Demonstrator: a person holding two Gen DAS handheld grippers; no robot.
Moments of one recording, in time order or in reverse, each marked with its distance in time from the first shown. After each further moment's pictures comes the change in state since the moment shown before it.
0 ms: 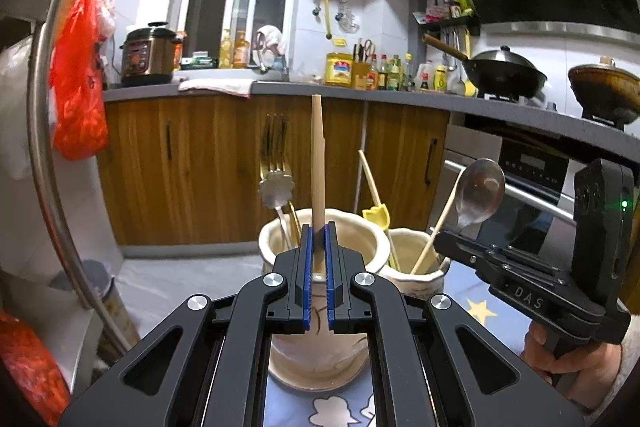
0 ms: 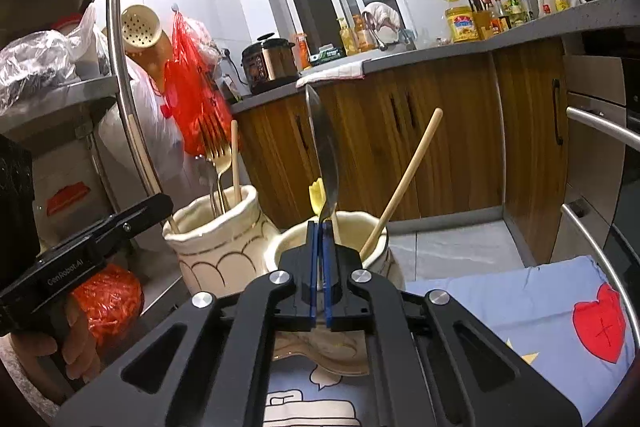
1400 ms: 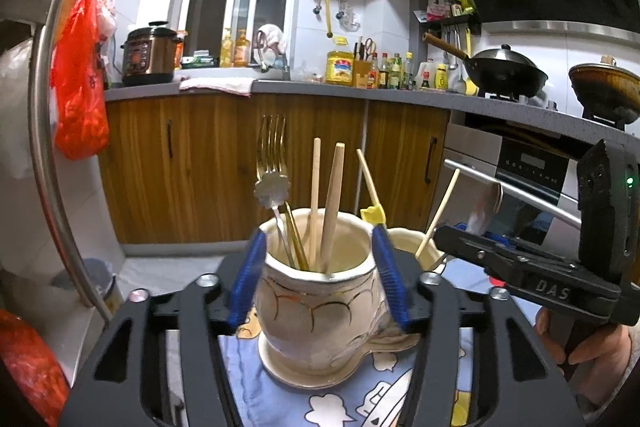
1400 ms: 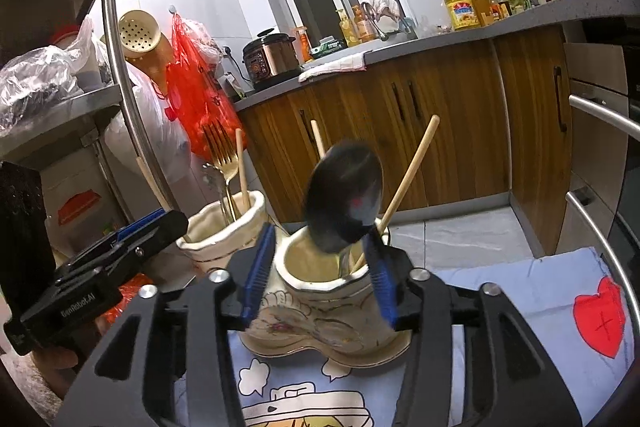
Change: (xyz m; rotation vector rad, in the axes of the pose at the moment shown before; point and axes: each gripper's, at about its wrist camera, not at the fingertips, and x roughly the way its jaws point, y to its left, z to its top) left arm -0.004 -0.004 0.005 -0.006 -0.001 0.016; right arm -0.011 -0.005 0.011 0.045 0.029 0.032
